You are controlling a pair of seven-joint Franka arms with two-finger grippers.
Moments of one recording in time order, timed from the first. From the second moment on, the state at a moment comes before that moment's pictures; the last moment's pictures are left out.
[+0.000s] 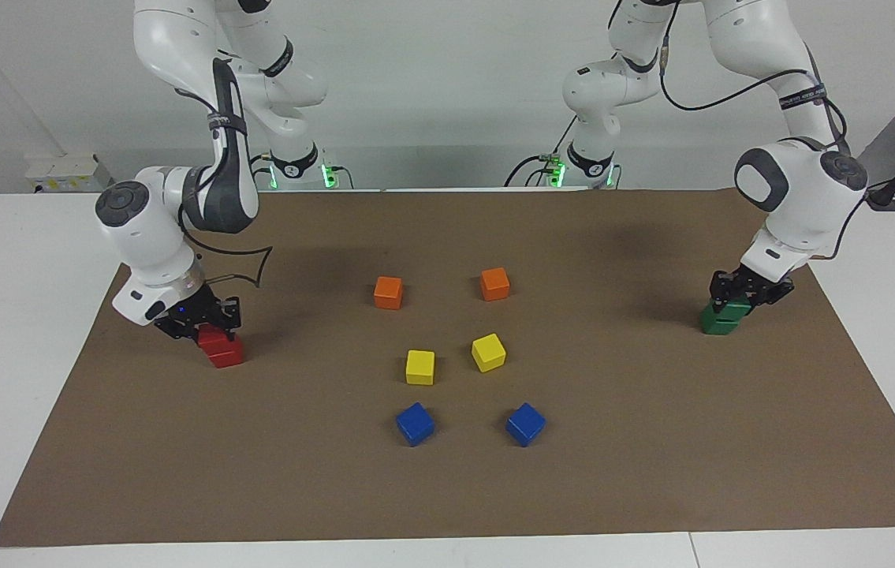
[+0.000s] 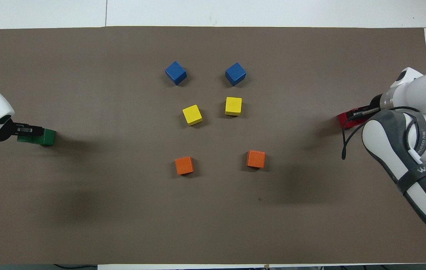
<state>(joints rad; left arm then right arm) 0.21 0.12 -0.03 -2.11 -0.04 2.30 0.39 -0.07 0.20 -0.01 -2.02 0.01 2.28 -0.28</state>
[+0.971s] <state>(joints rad) 0.22 0.11 -0.03 -2.14 -0.04 2.35 0.40 -0.07 0.18 0.00 -1.96 0.01 2.21 -0.21</state>
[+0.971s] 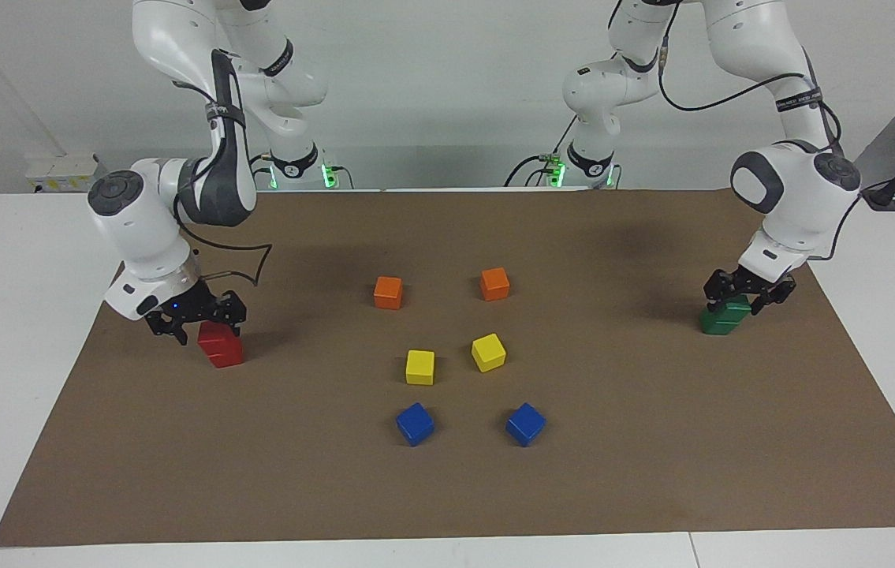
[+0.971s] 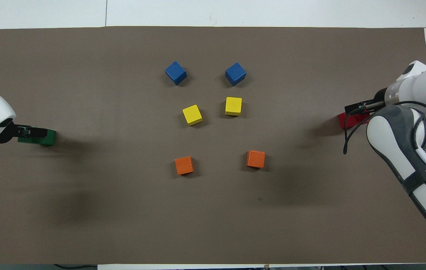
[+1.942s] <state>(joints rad) 0.18 -0.02 -0.06 -1.75 -0.04 1.80 0.21 -0.02 -0.07 0.01 -1.79 0.01 1.74 -0.07</state>
